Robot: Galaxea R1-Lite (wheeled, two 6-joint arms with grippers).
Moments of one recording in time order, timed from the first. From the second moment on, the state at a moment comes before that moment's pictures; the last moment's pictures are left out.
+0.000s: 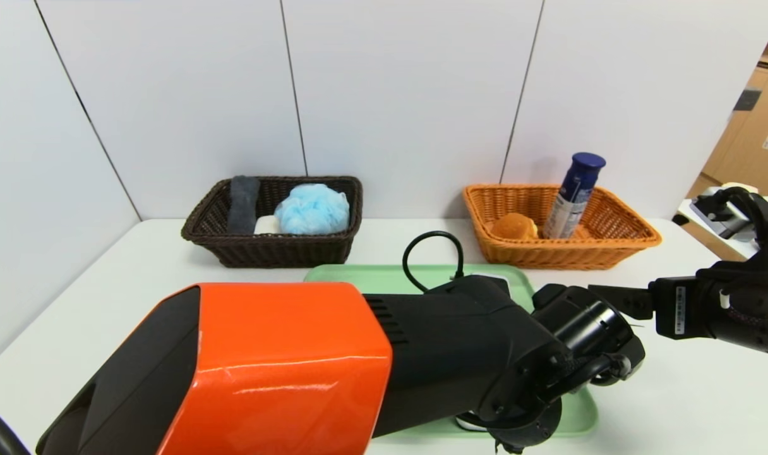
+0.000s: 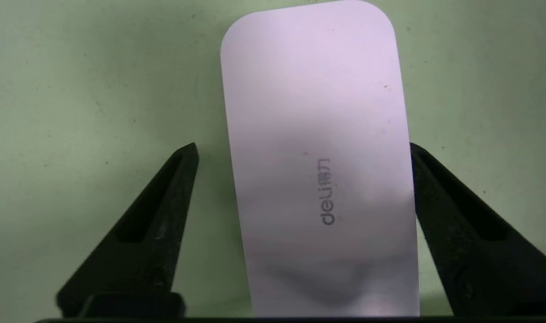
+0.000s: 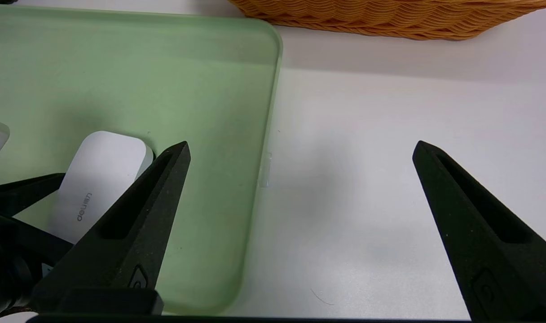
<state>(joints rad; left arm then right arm) -1.14 2.34 -1.96 0.70 0.53 -0.78 0.26 1.29 -0.69 -0.07 -0.06 0.12</state>
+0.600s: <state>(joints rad) -1.14 2.31 -1.96 0.67 0.49 -0.77 0.26 1.29 -0.68 -0.07 -0.06 0.12</state>
